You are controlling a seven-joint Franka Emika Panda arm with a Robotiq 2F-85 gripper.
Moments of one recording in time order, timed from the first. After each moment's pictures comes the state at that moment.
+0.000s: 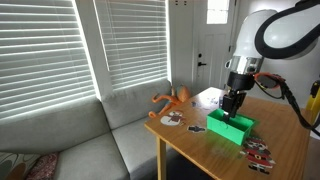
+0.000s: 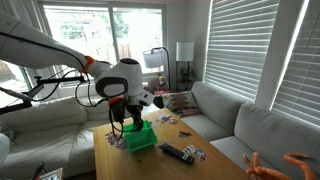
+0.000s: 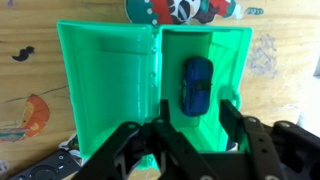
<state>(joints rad) 0.03 -0.17 0.03 -2.36 0.23 2.28 -0.01</state>
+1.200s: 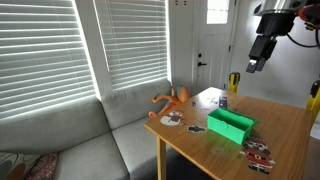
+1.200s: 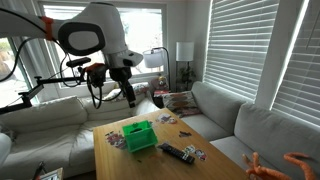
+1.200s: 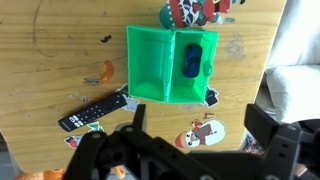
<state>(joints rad) 0.00 -0.46 -0.02 -2.23 0.12 1.93 -0.01</state>
